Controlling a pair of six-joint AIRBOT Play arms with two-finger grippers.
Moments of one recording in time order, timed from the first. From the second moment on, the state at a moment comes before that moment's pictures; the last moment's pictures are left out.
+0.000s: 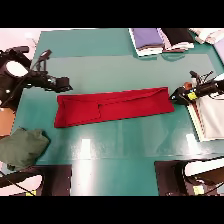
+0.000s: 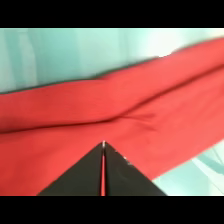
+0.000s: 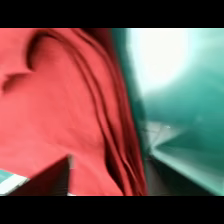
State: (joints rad) left arm -0.13 -1.32 1.20 1.00 -1.01 -1.41; right arm -0.41 -1.64 1.19 -0.92 1.33 1.18
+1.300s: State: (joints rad) left arm -0.57 -1.84 1.55 0.98 -0.82 -1.52; right arm 0.12 -1.38 1.70 -0.73 1.34 1.28
